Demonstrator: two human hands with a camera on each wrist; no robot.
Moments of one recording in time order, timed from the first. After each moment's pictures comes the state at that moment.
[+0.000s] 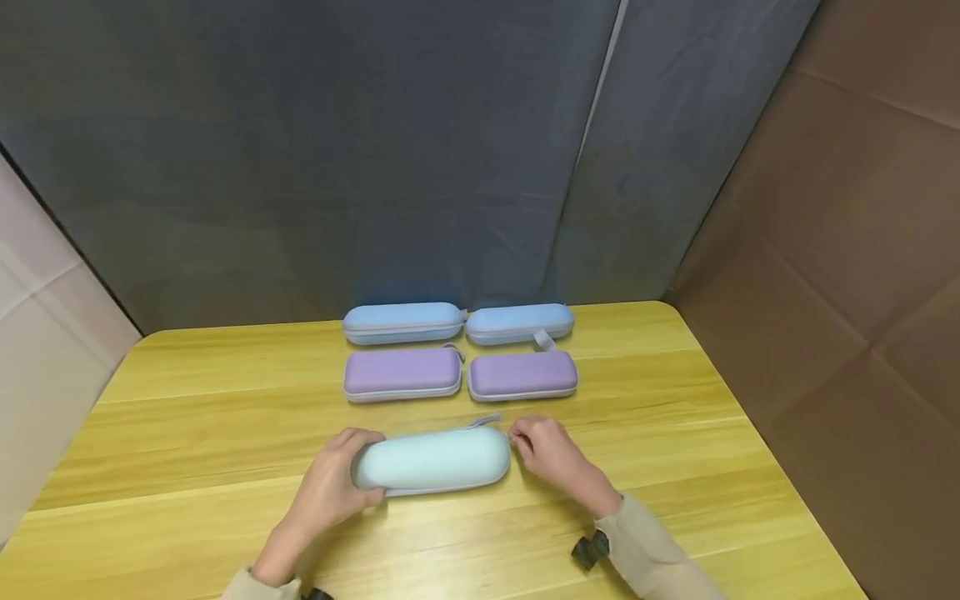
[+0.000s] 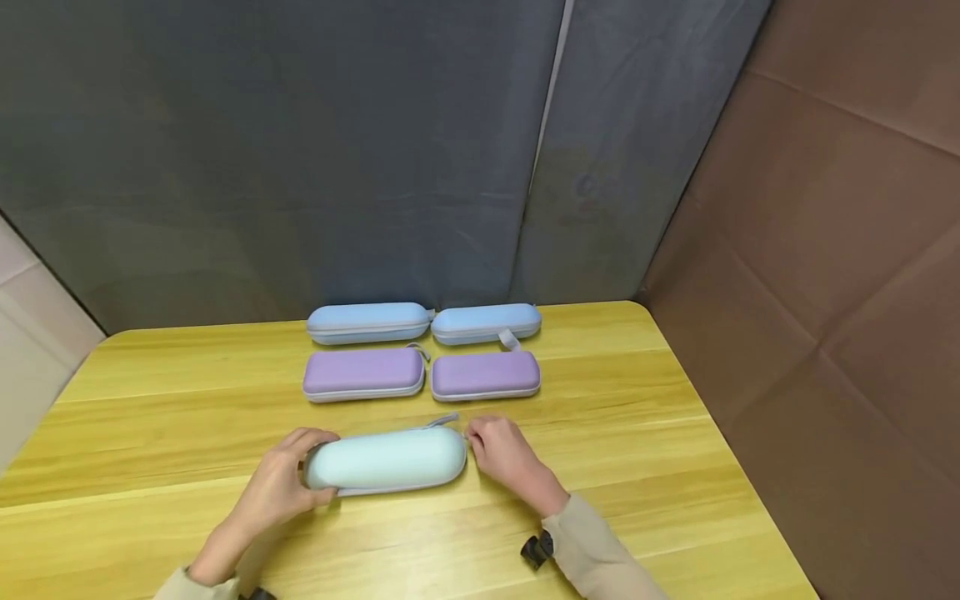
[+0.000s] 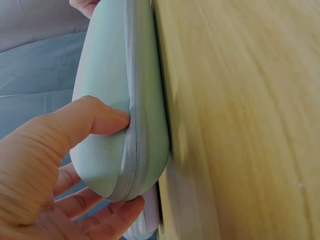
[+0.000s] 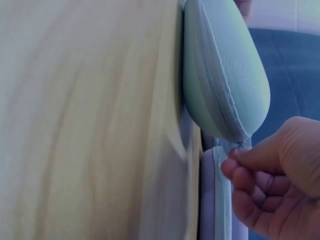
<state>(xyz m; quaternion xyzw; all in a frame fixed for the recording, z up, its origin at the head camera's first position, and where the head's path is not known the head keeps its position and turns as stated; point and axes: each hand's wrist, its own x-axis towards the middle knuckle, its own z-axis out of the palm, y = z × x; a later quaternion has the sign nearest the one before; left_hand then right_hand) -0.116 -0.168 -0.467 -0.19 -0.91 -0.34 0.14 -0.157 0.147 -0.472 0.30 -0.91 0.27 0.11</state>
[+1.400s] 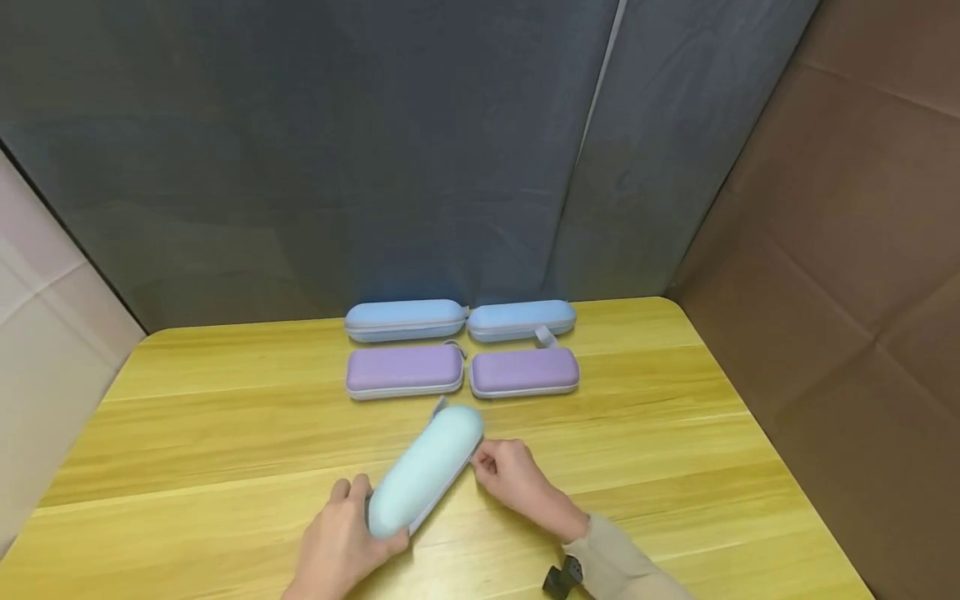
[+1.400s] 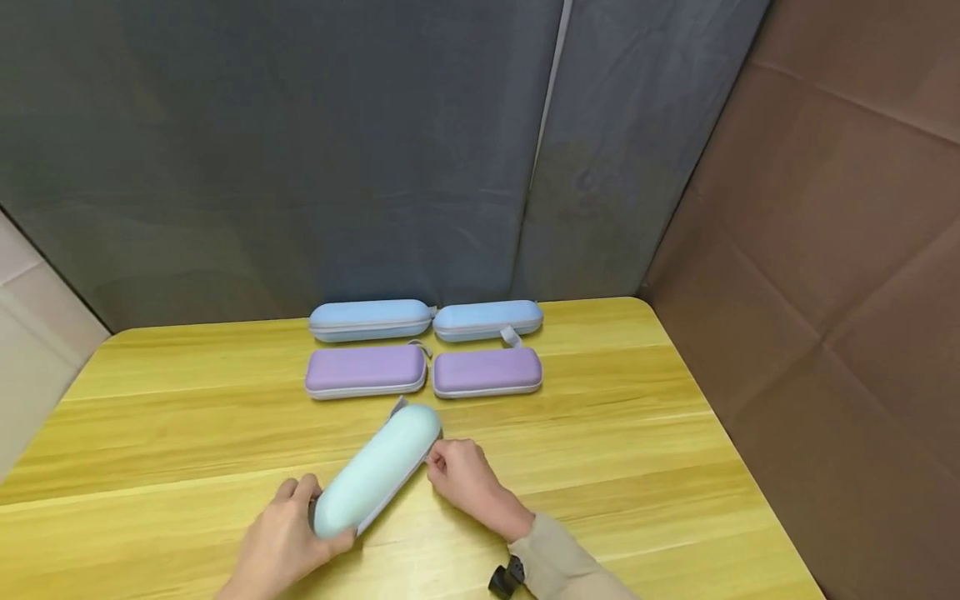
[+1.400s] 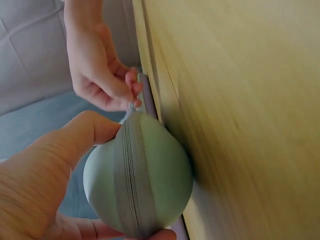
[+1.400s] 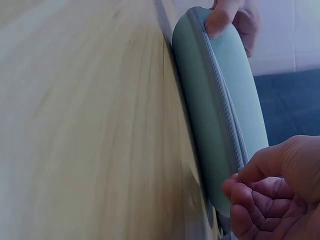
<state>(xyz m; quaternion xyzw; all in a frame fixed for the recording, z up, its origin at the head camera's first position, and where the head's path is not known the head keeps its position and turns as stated) -0.053 -0.135 -0.454 -0.03 -0.97 -0.25 0.05 -0.127 0.094 -0.477 0.26 -0.89 0.38 0.04</state>
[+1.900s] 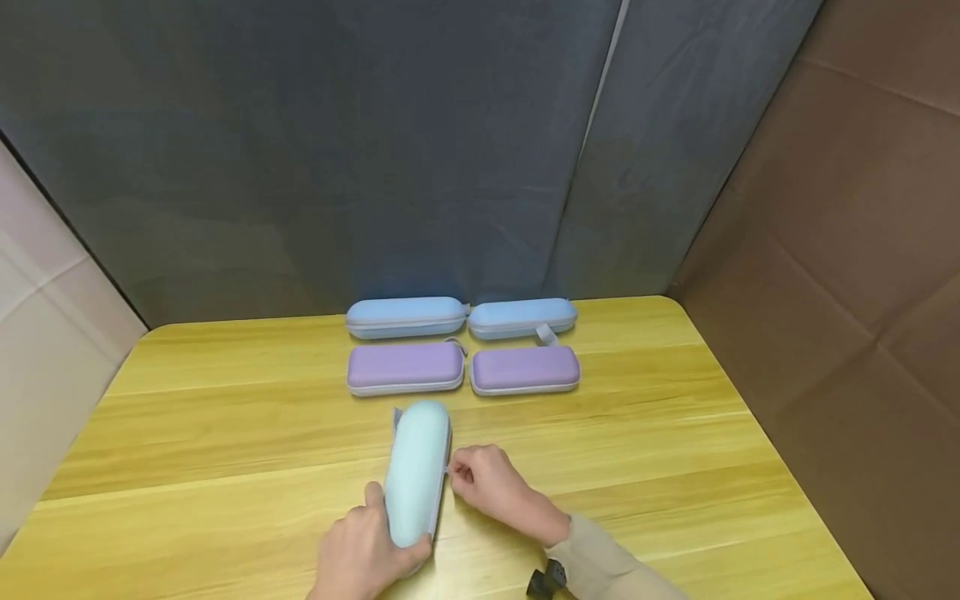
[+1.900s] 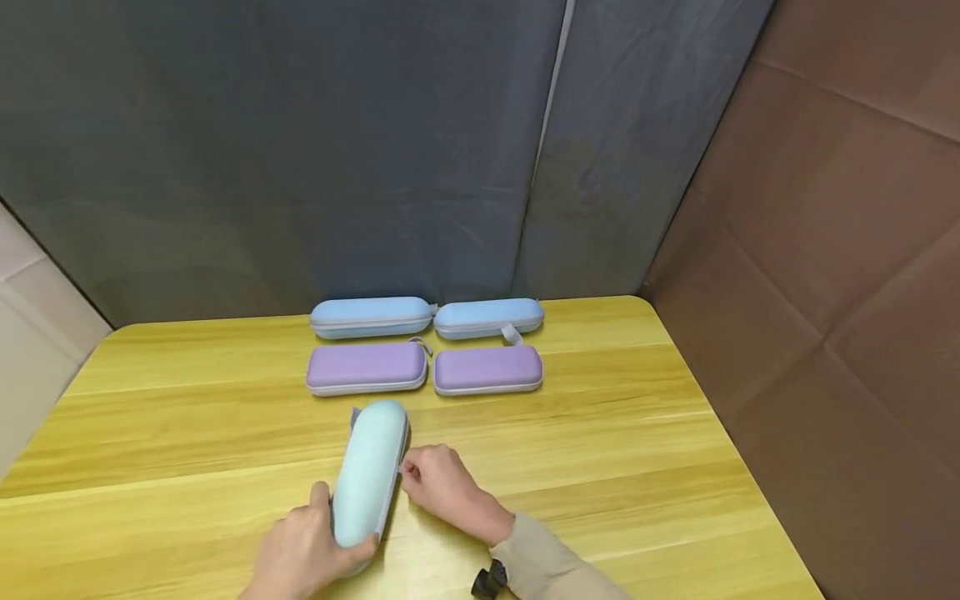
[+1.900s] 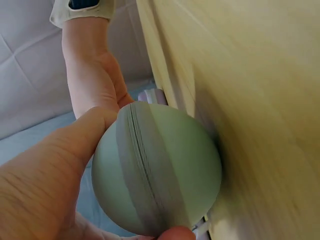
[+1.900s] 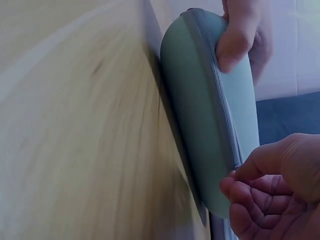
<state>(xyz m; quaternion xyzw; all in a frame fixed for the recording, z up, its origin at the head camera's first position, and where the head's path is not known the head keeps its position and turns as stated) -0.040 -0.111 -0.450 -0.01 -0.98 -0.19 0.03 -0.118 0.071 -0.470 0.33 -0.88 0.35 0.04</state>
